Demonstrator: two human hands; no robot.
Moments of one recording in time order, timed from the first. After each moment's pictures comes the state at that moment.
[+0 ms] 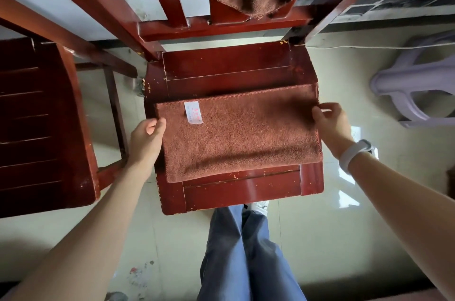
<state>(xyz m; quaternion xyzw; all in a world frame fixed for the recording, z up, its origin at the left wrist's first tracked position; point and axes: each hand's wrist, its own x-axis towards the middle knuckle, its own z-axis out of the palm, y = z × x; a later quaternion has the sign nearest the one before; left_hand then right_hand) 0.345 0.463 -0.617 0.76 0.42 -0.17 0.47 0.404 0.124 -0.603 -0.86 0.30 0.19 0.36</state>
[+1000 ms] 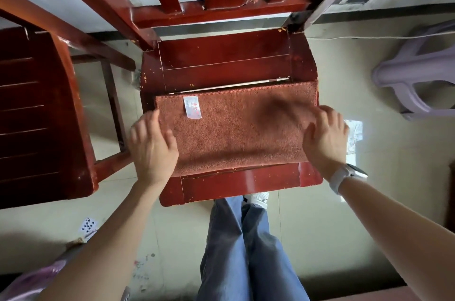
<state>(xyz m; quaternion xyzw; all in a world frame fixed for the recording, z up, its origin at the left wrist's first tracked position) 0.309 0.439 -0.613 0.97 0.17 -0.09 0.17 0.346 0.132 -0.597 -0.97 0.09 0.15 0.15</state>
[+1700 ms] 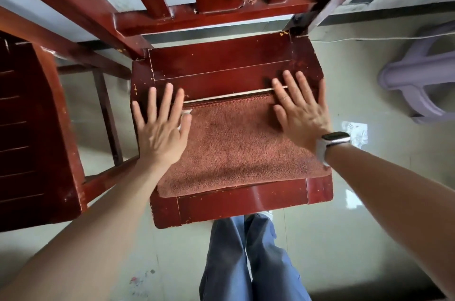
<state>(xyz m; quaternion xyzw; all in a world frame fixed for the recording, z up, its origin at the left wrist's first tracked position) 0.363 0.437 -0.660 0.98 0.02 -0.20 0.06 0.409 0.152 -0.646 -0.97 -0.13 0.22 -0.02</state>
